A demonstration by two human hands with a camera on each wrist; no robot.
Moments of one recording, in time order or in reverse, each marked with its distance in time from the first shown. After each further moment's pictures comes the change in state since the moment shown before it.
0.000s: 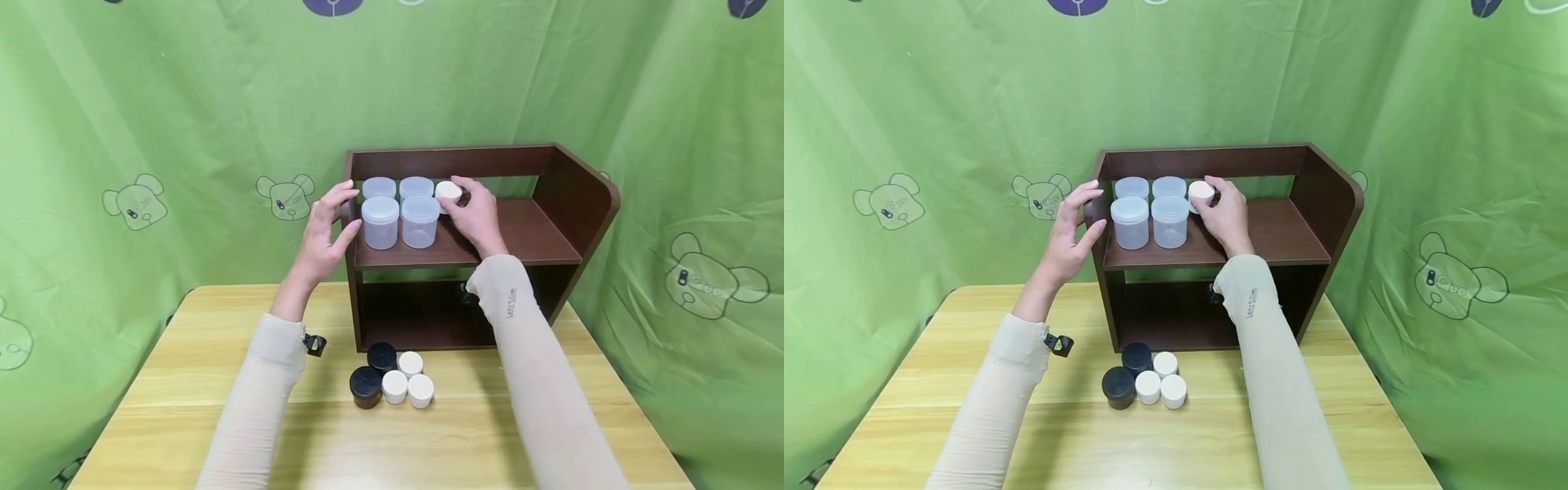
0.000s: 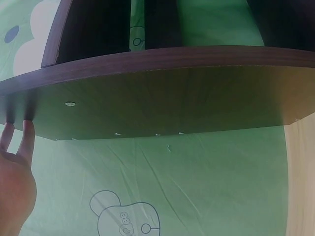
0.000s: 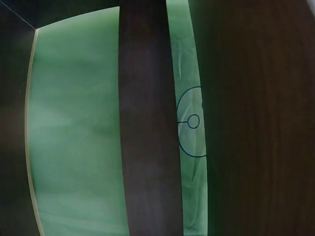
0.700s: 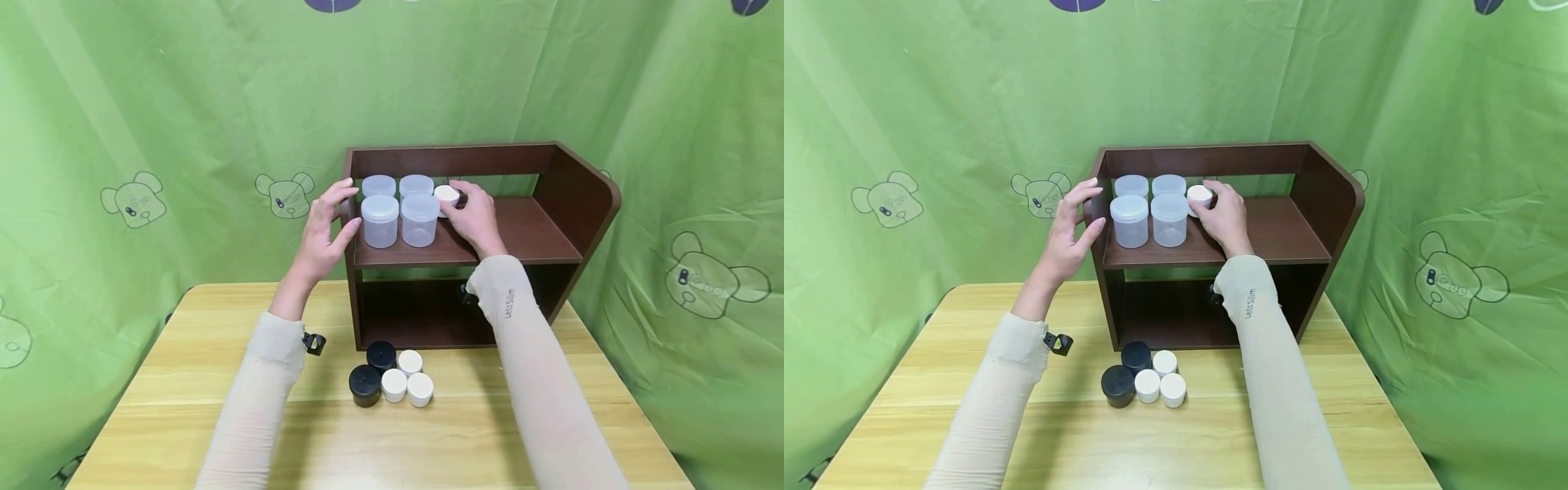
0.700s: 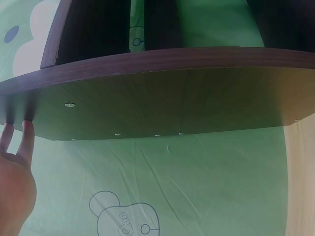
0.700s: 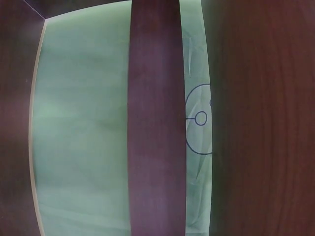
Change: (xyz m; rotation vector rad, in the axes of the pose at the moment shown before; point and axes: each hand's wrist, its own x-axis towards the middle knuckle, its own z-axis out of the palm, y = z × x) left_hand 0.001 0.003 -0.002 -0.001 0.006 0.008; right_hand 0.001 0.003 0.003 -0.099 -0.048 0.001
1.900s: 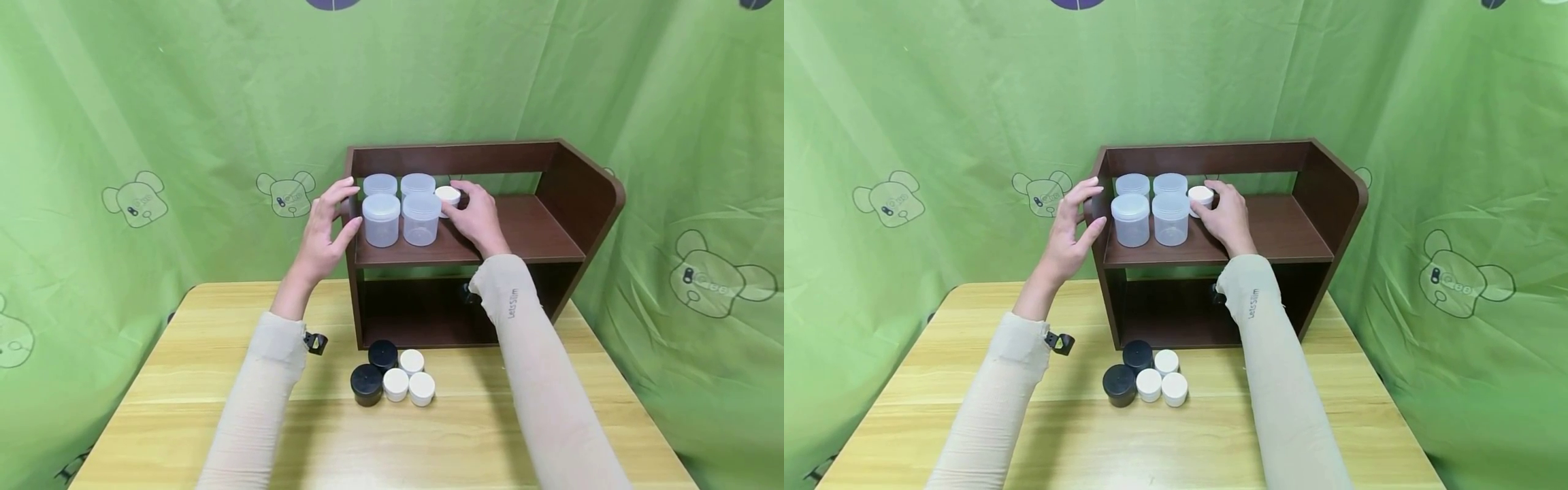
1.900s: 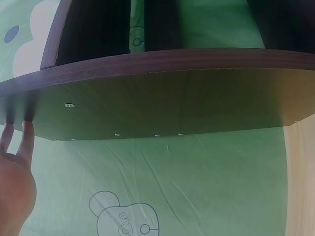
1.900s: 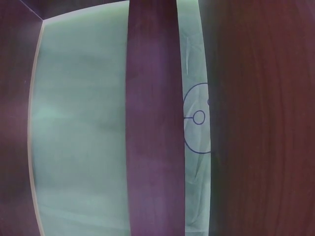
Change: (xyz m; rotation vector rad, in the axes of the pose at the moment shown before) left_hand -0.001 0.001 0.000 0.006 -0.003 0.009; right_hand -0.004 0.001 -0.004 0.002 -0.046 0.022
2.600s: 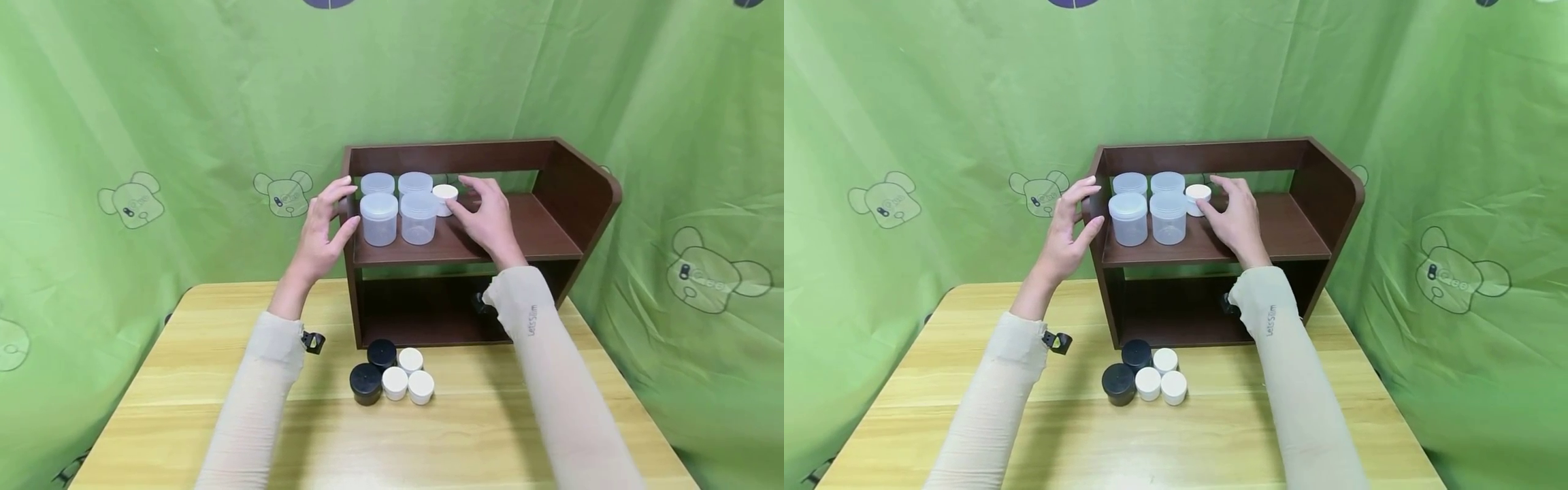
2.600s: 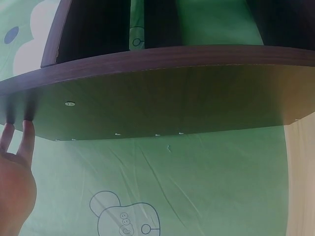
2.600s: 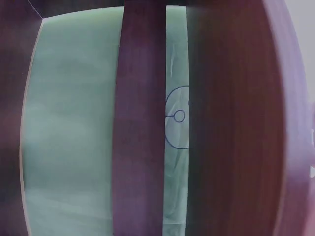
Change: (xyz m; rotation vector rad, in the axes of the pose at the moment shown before) left_hand 0.001 -0.001 0.001 -0.042 0.009 0.012; right_hand -0.025 -0.002 -0.020 0.086 0.082 -0.097
